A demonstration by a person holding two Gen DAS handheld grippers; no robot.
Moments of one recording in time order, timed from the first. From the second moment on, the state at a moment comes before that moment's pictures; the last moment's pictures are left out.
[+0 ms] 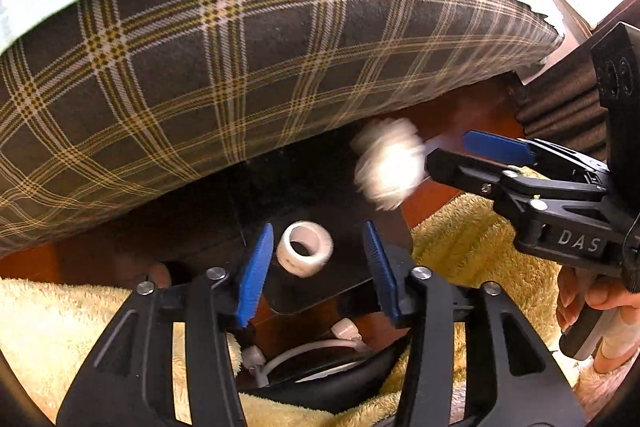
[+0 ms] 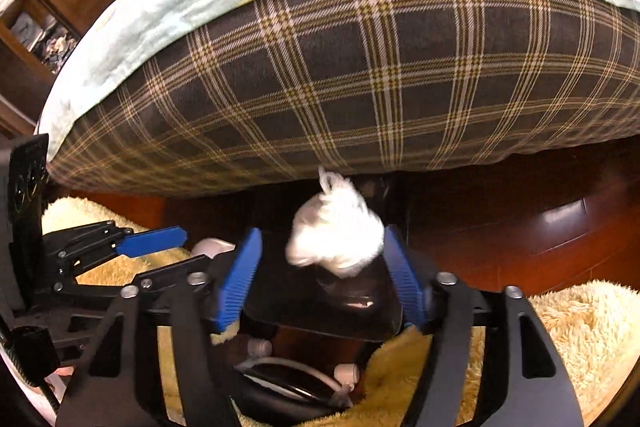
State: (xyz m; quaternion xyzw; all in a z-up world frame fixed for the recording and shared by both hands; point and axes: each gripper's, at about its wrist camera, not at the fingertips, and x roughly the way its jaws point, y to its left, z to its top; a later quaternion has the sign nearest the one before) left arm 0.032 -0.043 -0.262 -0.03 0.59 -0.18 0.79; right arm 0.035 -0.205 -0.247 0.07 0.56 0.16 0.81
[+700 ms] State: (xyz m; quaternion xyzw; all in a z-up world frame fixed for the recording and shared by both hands) left arm 0.055 -0.014 -0.151 -0.01 0.47 -0.14 0.87; right arm 0.083 -0.256 -0.118 0.07 0.43 0.12 0.89
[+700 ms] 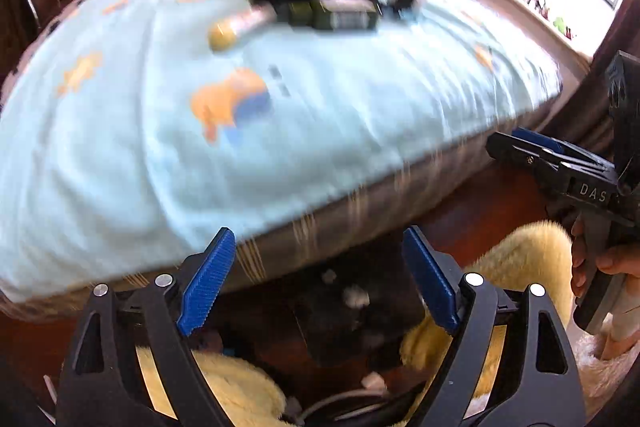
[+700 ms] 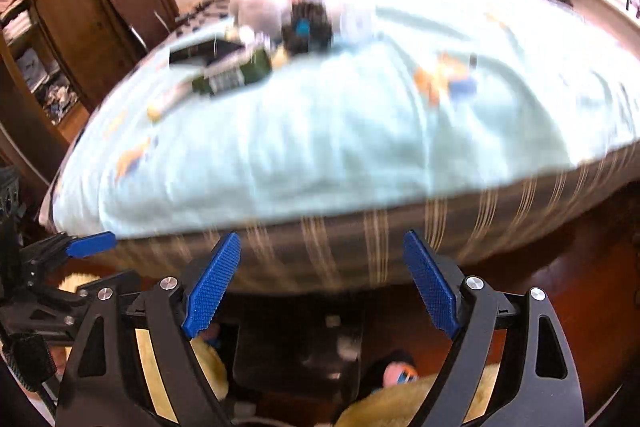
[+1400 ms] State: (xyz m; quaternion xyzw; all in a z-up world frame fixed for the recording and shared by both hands) left arm 0.164 0.013 -0.132 -0.01 0.44 -0.10 0.89; right arm 0.205 -0.258 -0.123 0.04 0.37 0.08 0.92
